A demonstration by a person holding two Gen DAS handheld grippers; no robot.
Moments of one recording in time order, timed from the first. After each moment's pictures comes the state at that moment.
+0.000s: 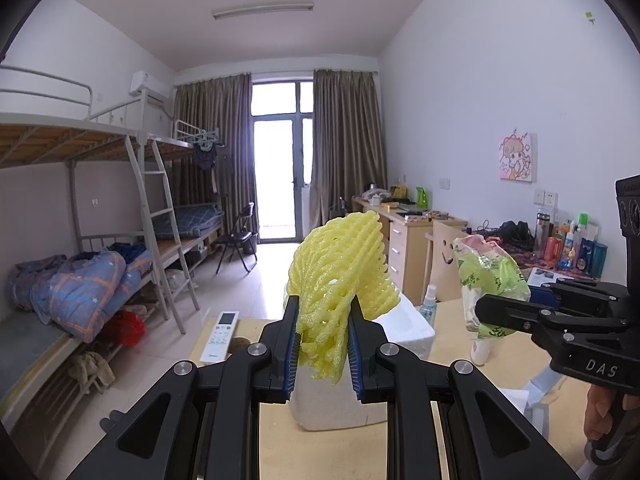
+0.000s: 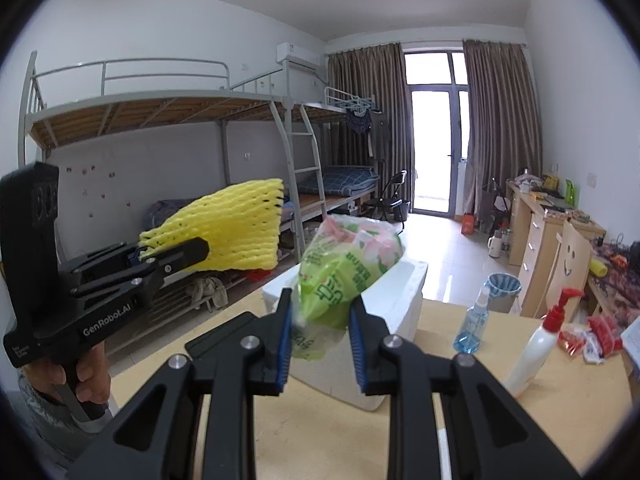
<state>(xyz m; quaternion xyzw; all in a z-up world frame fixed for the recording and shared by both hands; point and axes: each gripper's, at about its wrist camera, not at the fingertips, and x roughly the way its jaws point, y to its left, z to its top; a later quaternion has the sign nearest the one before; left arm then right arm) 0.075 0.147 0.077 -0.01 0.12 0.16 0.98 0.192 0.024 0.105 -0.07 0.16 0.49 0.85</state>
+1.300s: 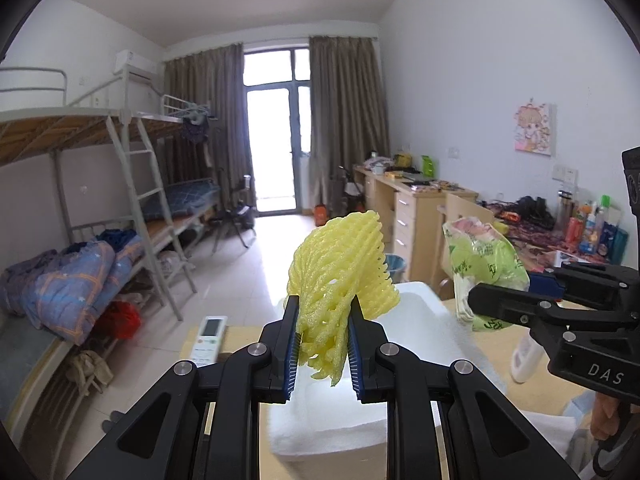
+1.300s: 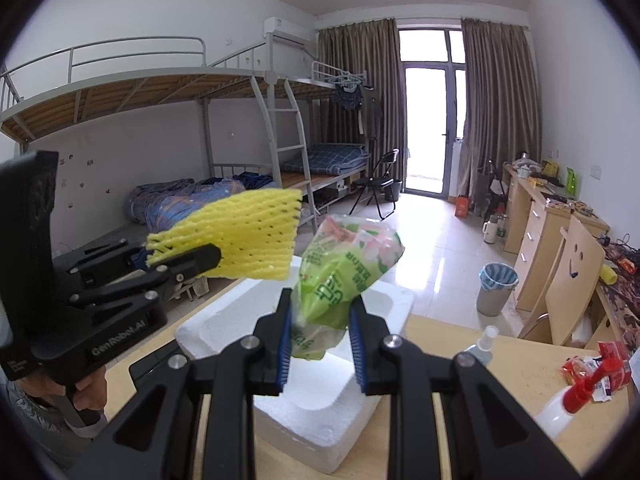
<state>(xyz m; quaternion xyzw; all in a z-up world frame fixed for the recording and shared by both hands) 0.185 0.170 0.077 -0.01 0.19 0.16 0.97 0.261 0.072 0.105 -0.08 0.20 0.47 0.86</state>
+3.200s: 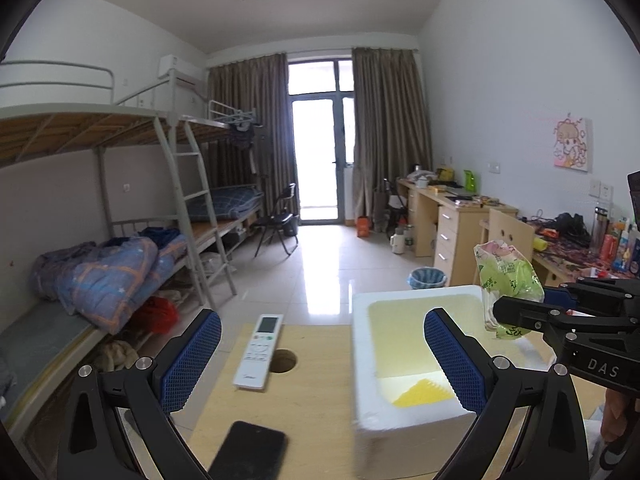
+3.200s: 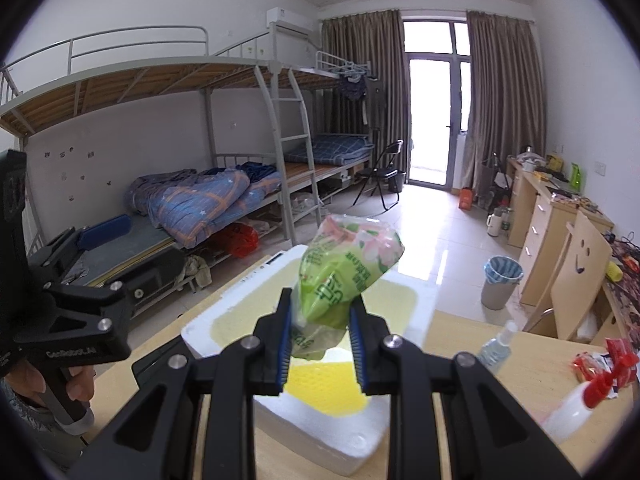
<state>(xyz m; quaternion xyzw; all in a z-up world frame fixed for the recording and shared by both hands) 0.151 0.203 0.079 -0.01 0.16 0.24 0.96 0.267 0.102 0.097 -0.09 0.22 0.48 0.85</state>
